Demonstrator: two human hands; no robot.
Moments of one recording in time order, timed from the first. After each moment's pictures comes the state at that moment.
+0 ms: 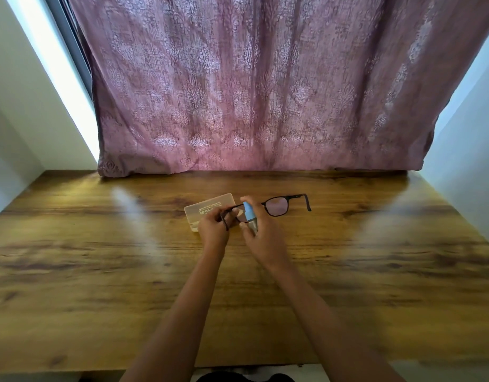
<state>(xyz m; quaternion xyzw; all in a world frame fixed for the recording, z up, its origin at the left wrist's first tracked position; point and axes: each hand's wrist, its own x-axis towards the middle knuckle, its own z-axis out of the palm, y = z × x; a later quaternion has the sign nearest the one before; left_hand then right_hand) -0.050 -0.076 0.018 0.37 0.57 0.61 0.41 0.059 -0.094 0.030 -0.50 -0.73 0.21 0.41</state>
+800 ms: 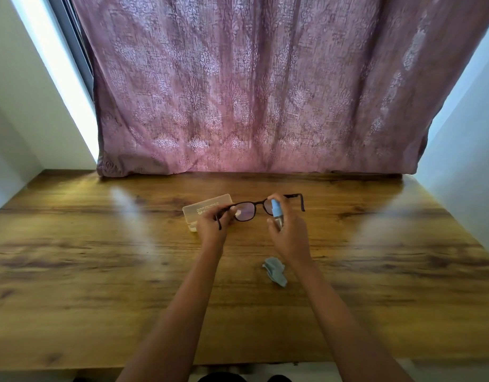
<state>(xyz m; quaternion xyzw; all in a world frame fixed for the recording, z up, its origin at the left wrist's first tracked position) -0.047 -0.080 0.026 0.35 0.57 0.62 0.41 0.103 -0.090 0.037 -0.54 -0.71 0.13 0.43</state>
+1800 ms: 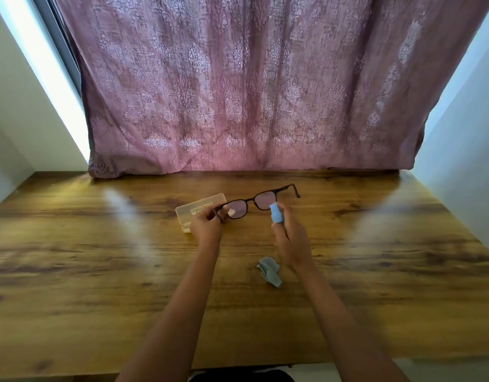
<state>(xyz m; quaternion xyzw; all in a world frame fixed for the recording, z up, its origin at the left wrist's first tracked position) -0.032 -0.076 0.033 0.29 0.61 0.64 0.38 0.125 -0.084 0.010 -0.54 -0.69 0.23 0.43</state>
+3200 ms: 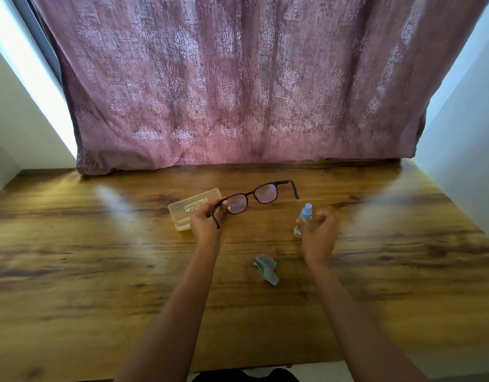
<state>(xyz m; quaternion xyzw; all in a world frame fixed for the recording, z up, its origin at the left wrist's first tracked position) -0.022 -0.063 0.025 0.28 0.55 0.67 0.42 0.166 -0.058 -0.020 -0.72 -0.42 0.18 0.52</state>
